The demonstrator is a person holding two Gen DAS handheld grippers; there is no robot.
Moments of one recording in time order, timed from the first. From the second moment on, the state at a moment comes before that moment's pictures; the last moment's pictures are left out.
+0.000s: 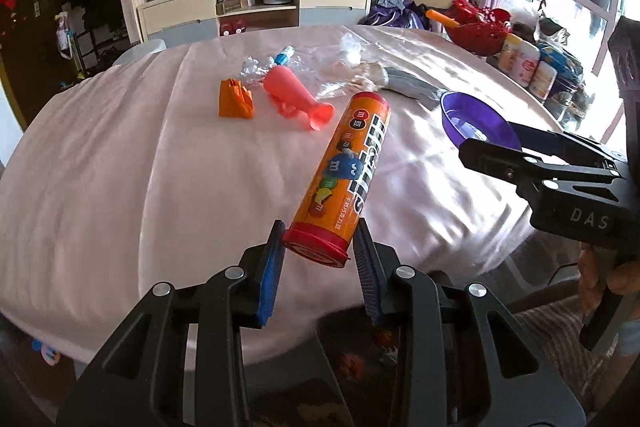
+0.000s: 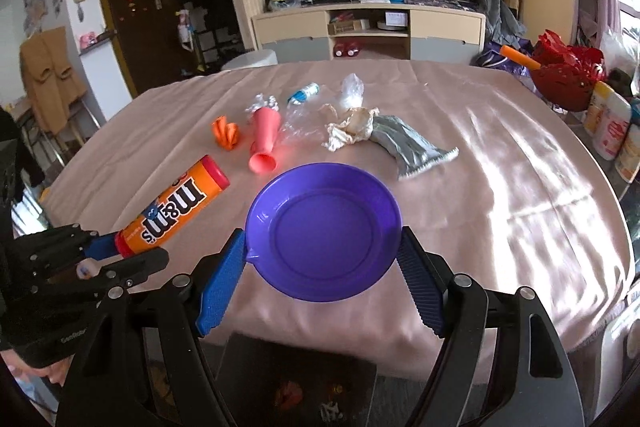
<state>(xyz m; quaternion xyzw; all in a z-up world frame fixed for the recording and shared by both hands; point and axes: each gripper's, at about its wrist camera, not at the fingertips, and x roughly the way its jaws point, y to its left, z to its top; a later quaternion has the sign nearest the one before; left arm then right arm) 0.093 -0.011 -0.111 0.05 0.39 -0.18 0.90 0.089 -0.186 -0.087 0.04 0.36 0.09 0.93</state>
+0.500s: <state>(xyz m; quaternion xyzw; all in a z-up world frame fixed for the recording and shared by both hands) 0.000 -0.025 -0.144 0.05 0.42 -0.18 0.89 0.014 -0.205 -0.119 0.07 0.39 0.09 0.92</state>
